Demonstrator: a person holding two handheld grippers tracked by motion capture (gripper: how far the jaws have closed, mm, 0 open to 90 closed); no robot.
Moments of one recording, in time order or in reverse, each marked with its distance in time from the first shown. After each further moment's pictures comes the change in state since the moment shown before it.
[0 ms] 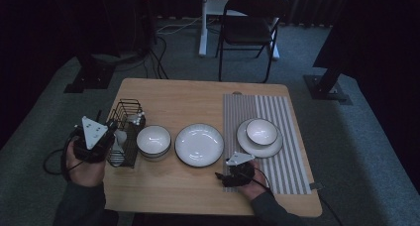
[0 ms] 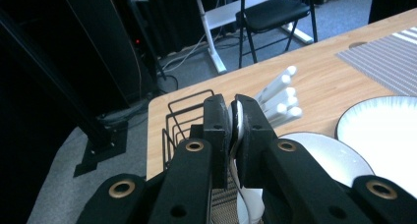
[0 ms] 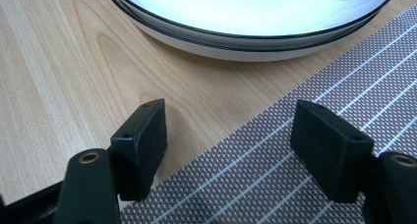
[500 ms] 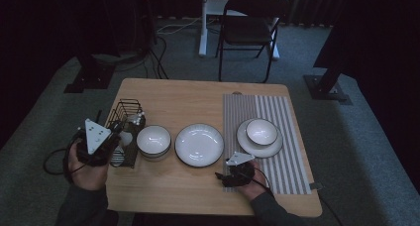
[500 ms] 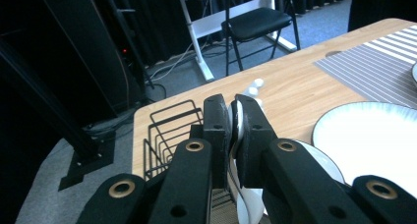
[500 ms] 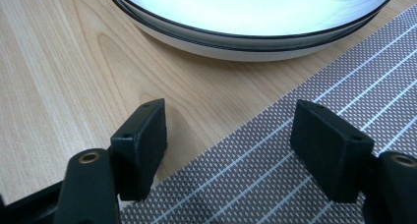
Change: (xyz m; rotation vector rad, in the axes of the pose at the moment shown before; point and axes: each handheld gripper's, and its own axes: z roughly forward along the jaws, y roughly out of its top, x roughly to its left) left arm -0.012 0.003 -0.006 -0.027 -0.060 0.004; right arm 0.000 0.000 0.000 -0.001 -0.001 -0.002
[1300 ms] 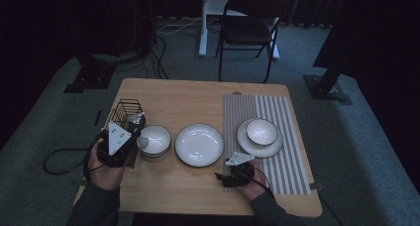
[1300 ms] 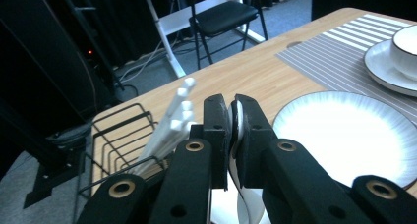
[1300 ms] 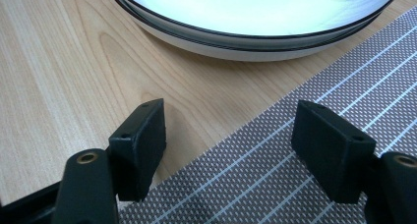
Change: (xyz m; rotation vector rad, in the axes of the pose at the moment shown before) left arm -0.032 0.000 0.020 0.014 -0.116 0.041; right arm 0.000 0.000 0.000 0.000 0.004 -0.008
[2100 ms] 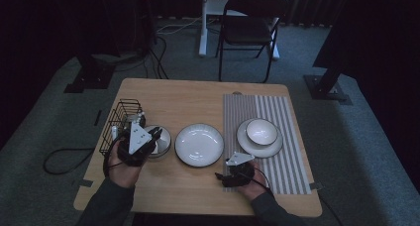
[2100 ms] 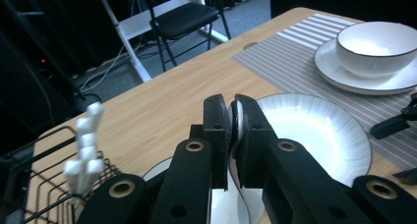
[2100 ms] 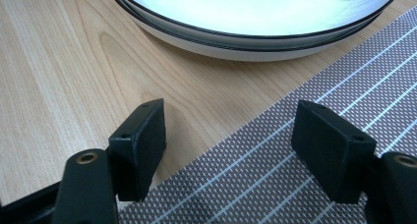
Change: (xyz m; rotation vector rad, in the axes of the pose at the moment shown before) left arm -0.030 0.008 0.024 -0.008 -0.133 0.034; right arm 0.000 0.000 0.000 0.001 0.001 0.004
